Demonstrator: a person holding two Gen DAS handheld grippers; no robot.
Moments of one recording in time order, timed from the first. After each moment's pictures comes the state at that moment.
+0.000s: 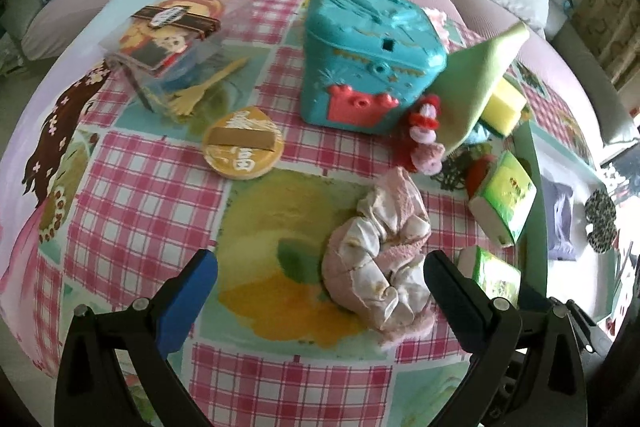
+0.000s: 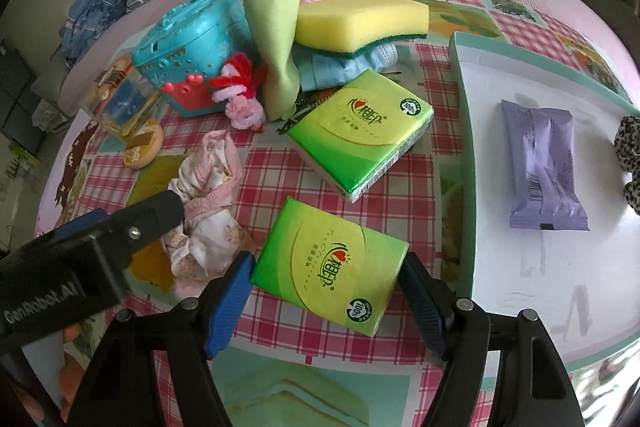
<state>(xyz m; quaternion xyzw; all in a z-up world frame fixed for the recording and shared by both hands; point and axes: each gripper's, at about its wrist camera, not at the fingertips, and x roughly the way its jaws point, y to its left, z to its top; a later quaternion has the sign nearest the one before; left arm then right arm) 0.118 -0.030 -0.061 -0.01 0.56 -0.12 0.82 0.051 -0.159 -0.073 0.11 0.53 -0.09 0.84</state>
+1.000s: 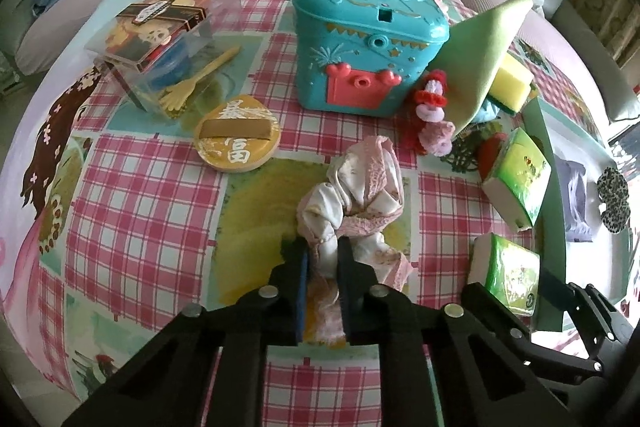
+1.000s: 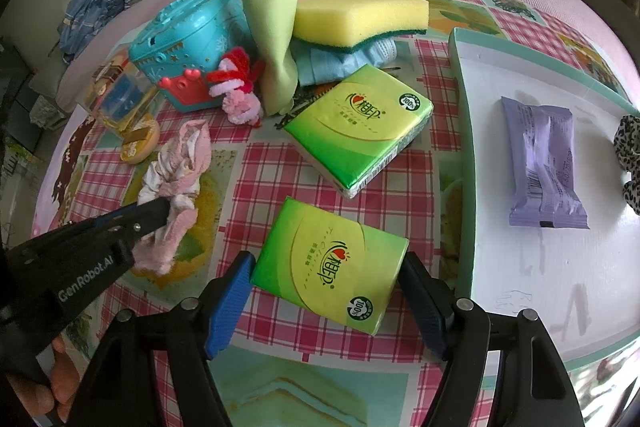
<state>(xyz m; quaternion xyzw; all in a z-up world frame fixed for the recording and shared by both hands) 0.119 -0.040 -0.071 0.02 0.57 -0.13 0.81 0.064 -0.148 -0.086 0.10 0.54 -0.09 0.83</state>
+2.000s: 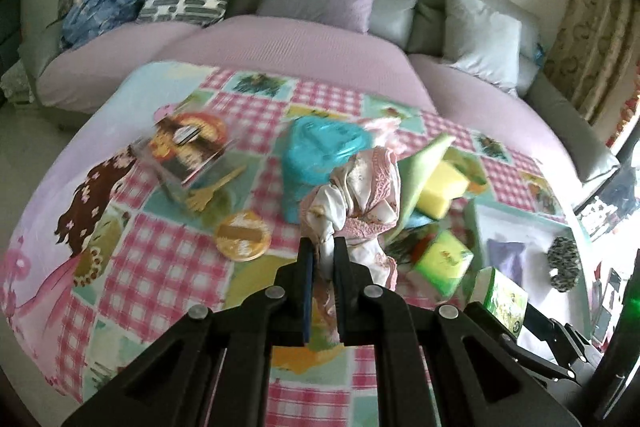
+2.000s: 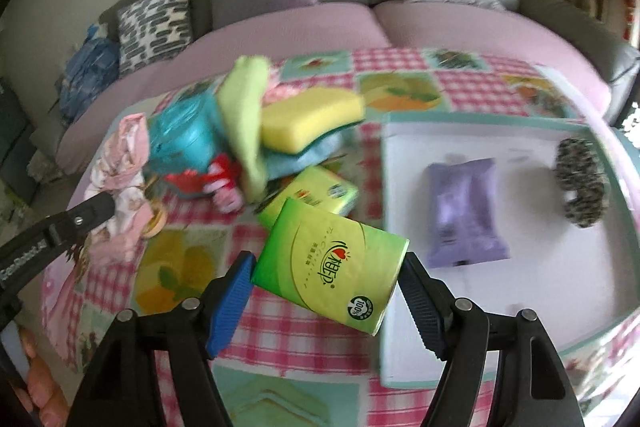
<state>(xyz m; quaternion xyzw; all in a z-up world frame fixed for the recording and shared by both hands) 0.080 -0.021 0.031 -0.04 0.42 -0.14 0.89 0.024 -0.174 -0.025 0.12 0.42 -0.15 0.89</state>
